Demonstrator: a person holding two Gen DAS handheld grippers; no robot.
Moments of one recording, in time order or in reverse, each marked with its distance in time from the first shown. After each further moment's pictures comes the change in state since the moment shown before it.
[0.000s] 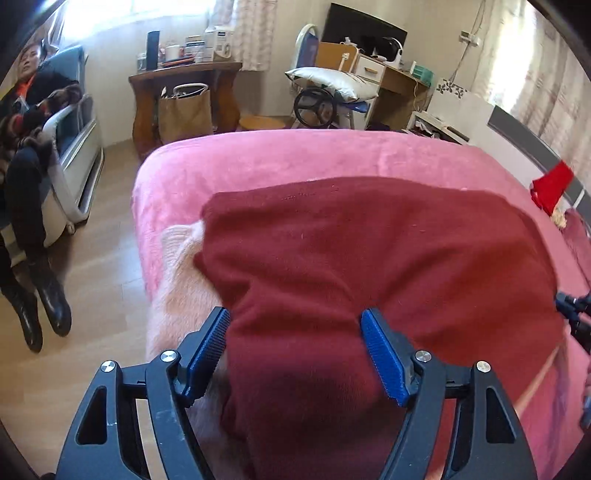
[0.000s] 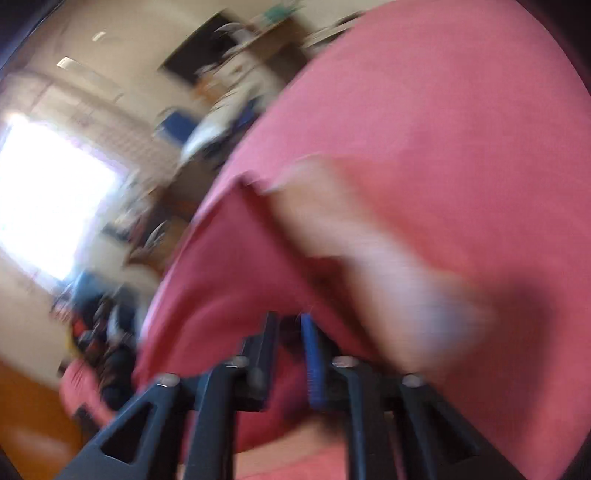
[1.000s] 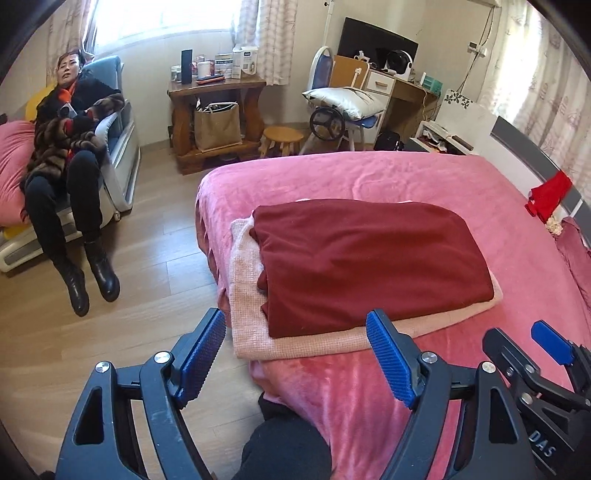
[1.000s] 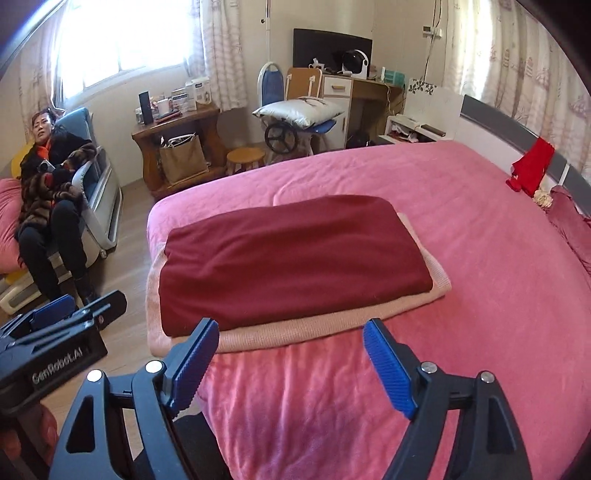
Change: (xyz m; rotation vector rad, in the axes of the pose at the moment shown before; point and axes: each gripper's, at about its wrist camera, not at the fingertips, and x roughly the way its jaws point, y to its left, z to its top) left arm -0.218 -0.038 -0.026 -0.022 -0.004 0.103; right arm -0.204 0.209 -0.240 -0.737 -0.014 -0.300
